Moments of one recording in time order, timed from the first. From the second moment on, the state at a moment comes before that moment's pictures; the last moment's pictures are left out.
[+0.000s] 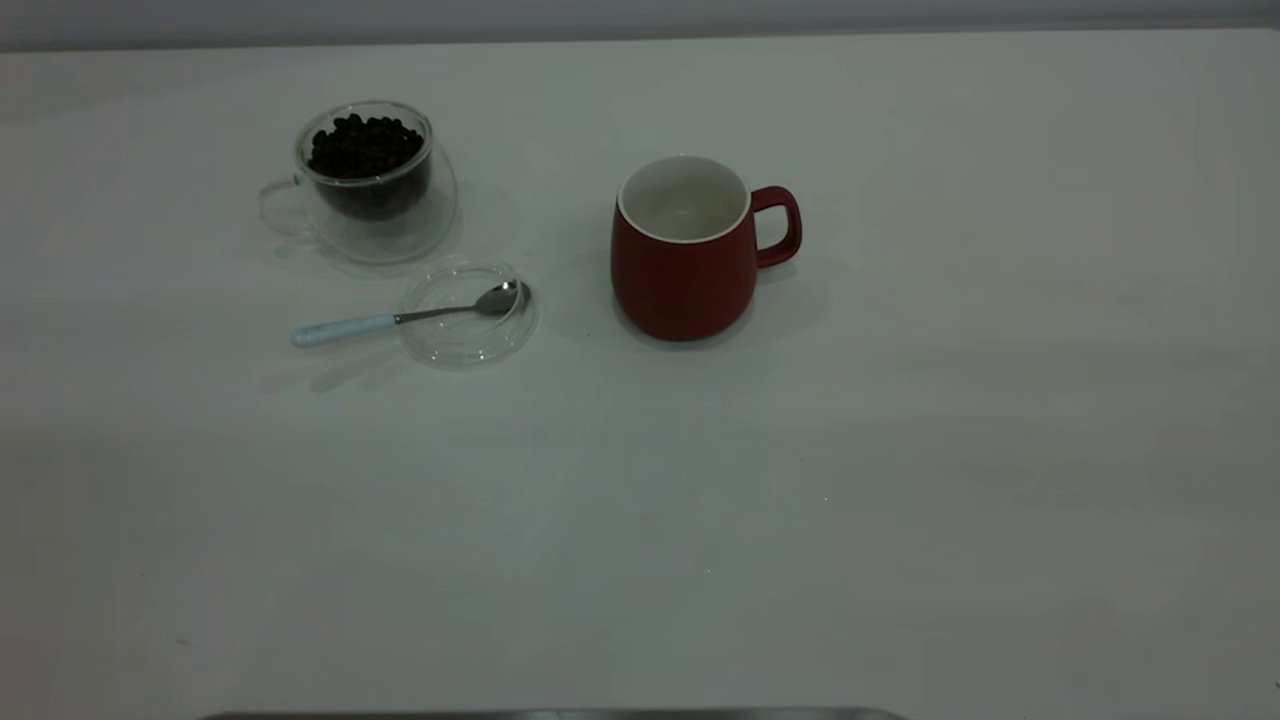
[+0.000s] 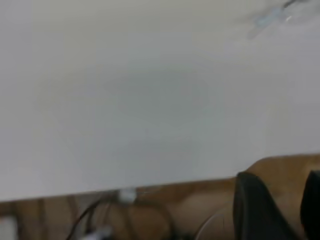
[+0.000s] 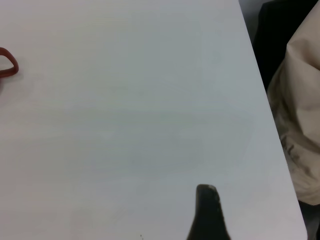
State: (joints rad) left arm -0.20 0.21 -0.55 0.11 1.16 -0.09; right arm -0.07 -0.02 -0.47 -0.03 1.13 -0.05
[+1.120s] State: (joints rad) left arm -0.01 -0.02 -0.49 -0.03 1.14 -0.02; right arm -0.07 -0.02 -0.47 -0.03 1.13 -0.05
